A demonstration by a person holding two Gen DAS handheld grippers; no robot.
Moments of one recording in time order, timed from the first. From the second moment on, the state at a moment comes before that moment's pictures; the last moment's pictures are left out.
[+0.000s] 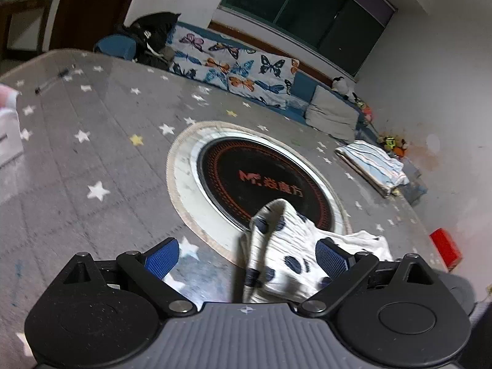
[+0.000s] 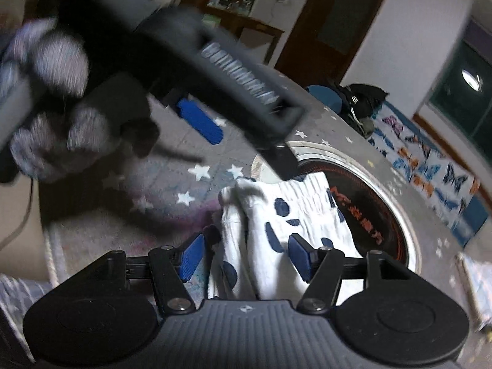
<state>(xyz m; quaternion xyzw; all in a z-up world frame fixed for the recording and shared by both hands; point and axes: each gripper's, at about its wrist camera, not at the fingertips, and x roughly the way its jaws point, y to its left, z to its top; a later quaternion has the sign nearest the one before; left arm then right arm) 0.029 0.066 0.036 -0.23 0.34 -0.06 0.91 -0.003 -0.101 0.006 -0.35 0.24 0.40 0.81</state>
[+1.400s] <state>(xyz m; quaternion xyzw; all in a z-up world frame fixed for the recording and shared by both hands) 0.047 0.060 -0.021 -0.47 0.40 -0.13 0.78 0.008 -0.191 0.037 -0.16 0.26 0.43 0.85</state>
